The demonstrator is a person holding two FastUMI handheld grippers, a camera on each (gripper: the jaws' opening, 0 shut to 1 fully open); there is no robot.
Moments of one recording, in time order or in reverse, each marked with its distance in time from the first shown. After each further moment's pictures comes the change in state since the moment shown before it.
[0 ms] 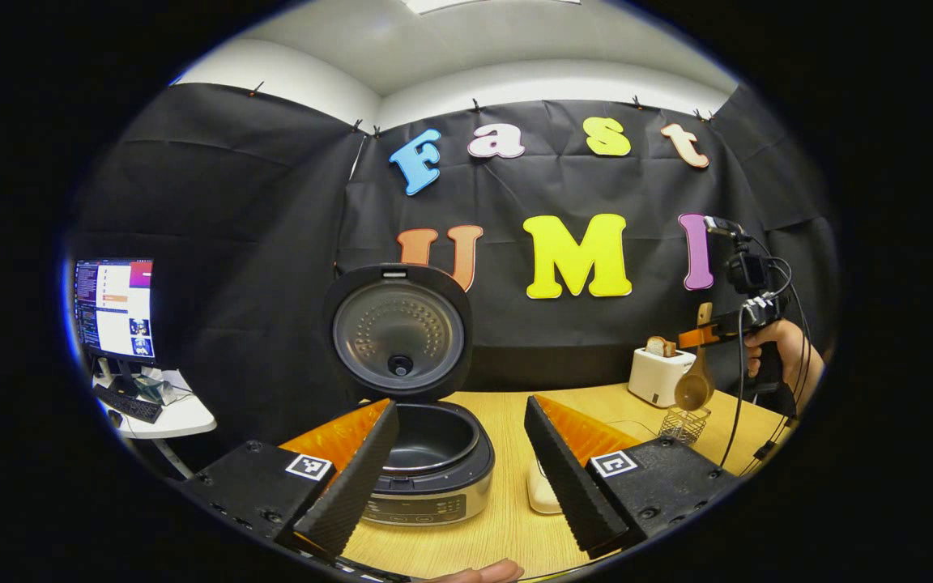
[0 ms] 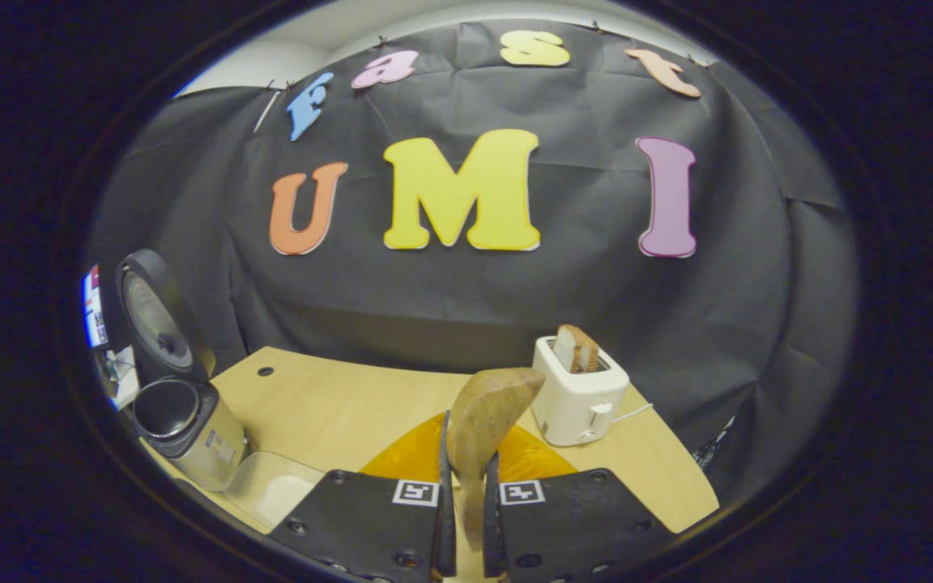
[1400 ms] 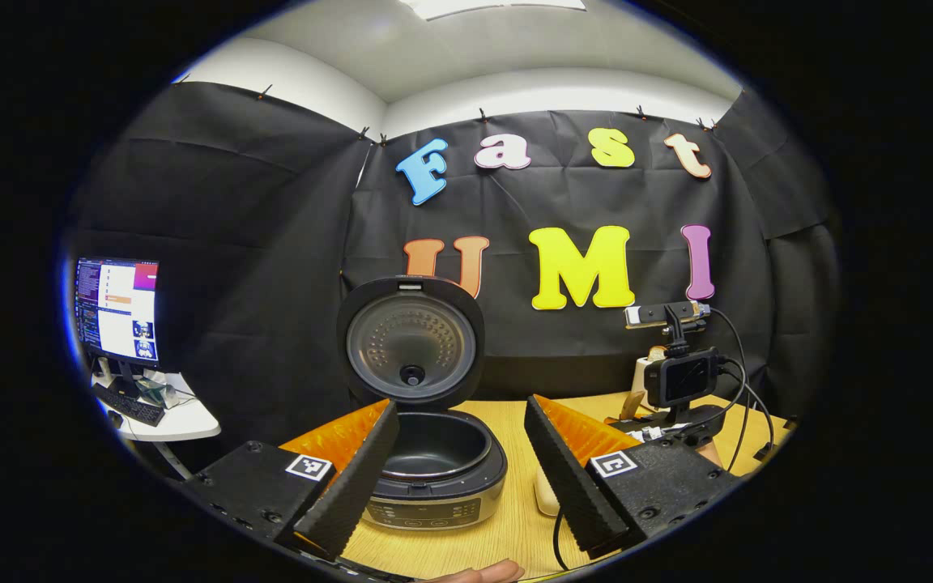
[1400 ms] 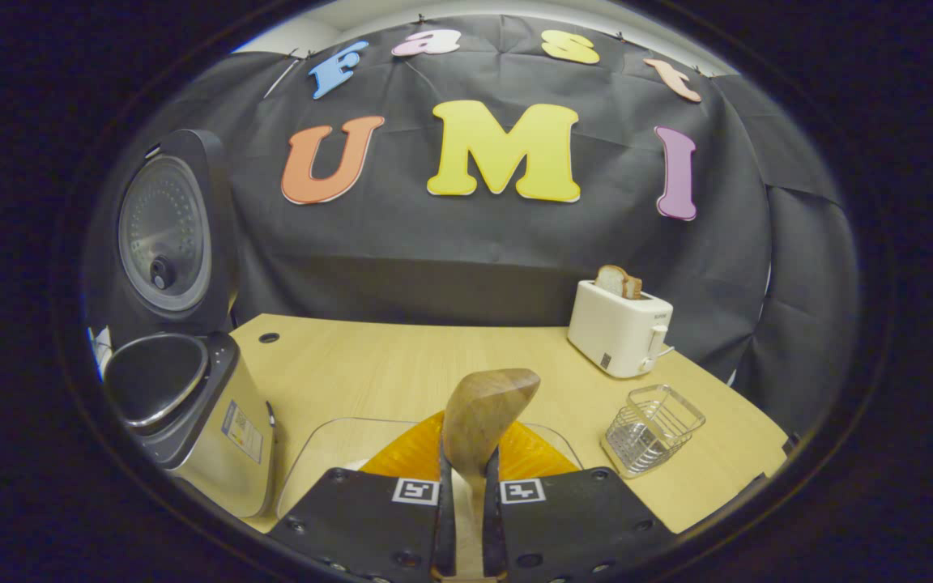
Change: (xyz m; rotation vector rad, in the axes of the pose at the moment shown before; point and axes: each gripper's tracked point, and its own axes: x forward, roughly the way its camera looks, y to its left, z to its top) left arm -0.006 0.018 0.009 -0.012 -0.036 0.003; right arm 0.018 0.149 -0.122 0.038 0.045 -0.165
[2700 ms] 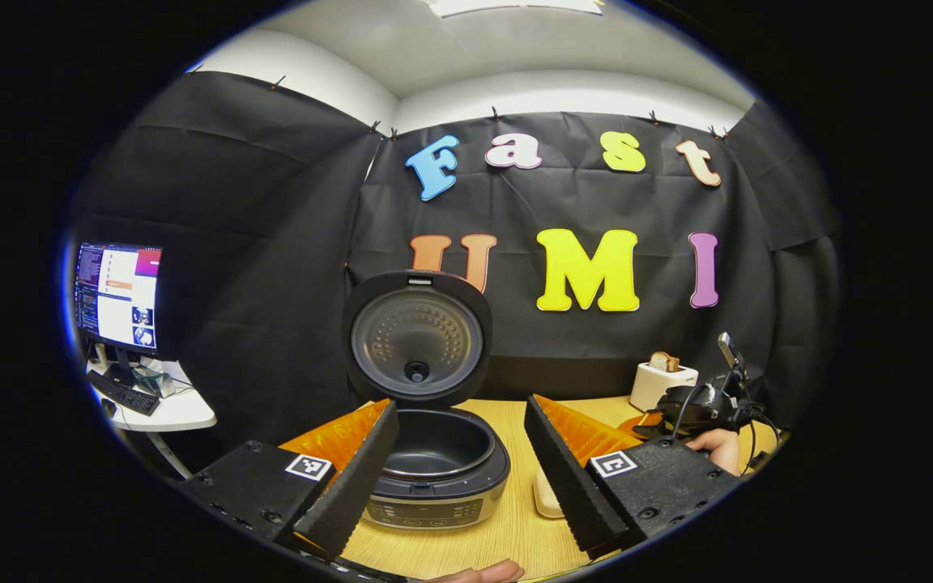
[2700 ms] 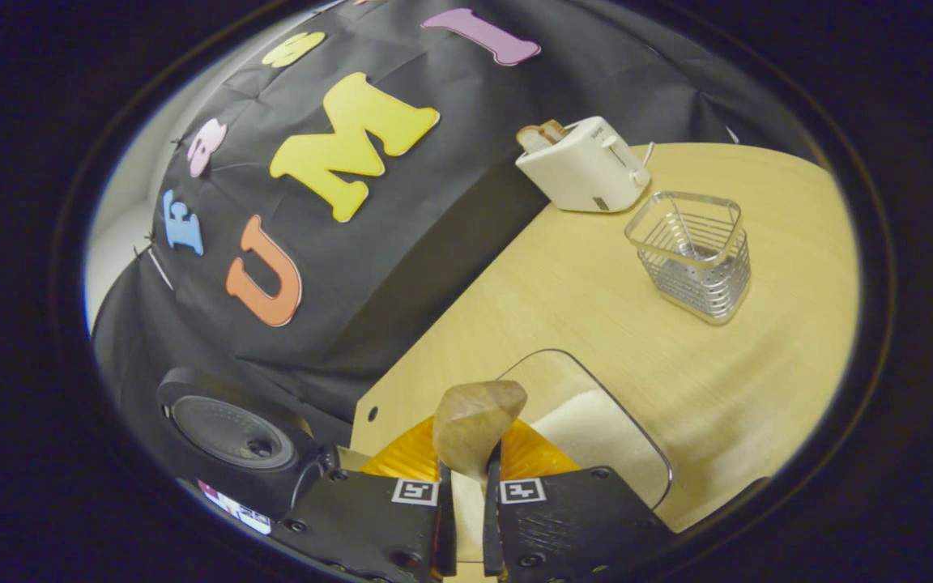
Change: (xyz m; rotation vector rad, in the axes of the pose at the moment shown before) left arm 0.002 0.010 -0.003 -0.044 0.007 0.012; right arm -0.002 -0.006 -0.014 0.880 0.241 0.296
